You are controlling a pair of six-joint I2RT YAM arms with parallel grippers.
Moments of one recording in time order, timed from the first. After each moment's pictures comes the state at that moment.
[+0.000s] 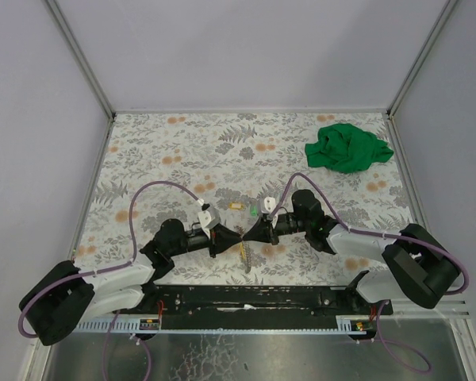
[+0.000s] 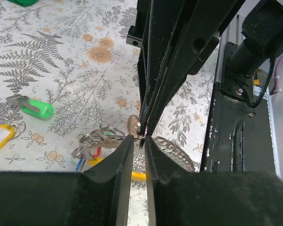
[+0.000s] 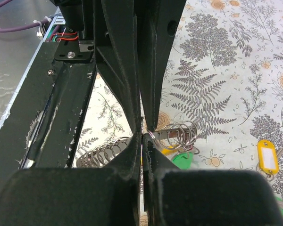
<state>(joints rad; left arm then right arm) -0.76 1.02 0.14 0.80 0.48 -0.19 0.74 1.36 0.47 0.59 -0.90 -0.21</state>
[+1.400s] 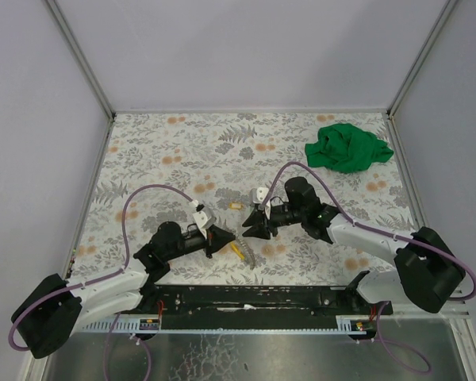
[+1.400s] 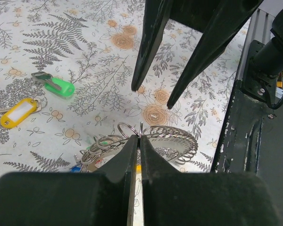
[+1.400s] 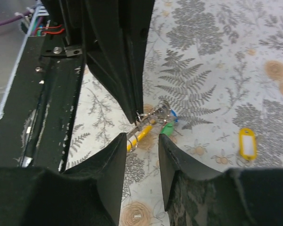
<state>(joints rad) -0.76 0.89 0.11 0.64 0.39 -0.18 0.74 1.31 0.65 0.20 -0.81 -0.31</state>
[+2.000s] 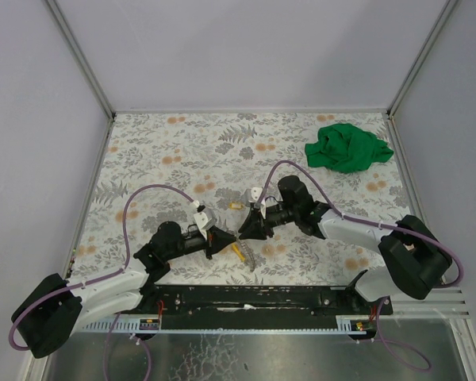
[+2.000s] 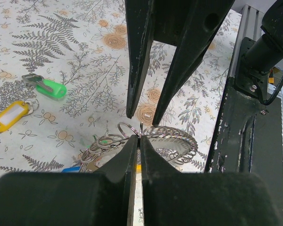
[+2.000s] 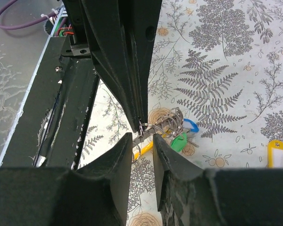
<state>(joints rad) -0.76 0.90 0.12 0.64 0.43 -0.18 0.74 1.44 0.68 0.24 -0.94 -0.28</state>
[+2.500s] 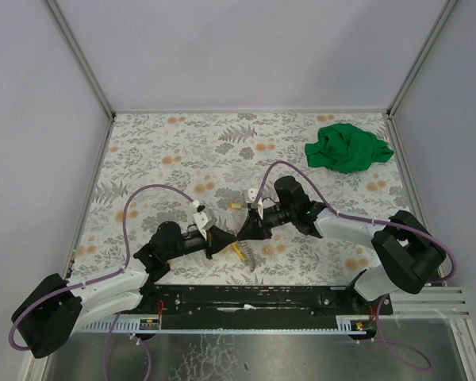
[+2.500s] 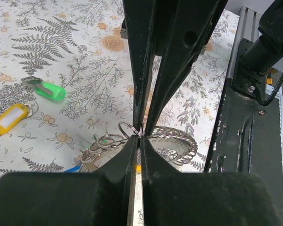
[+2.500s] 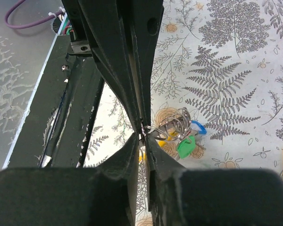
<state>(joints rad) -0.76 0.90 0.12 0.65 0.44 -0.18 0.74 1.49 0.70 0.25 -0.96 -0.27</state>
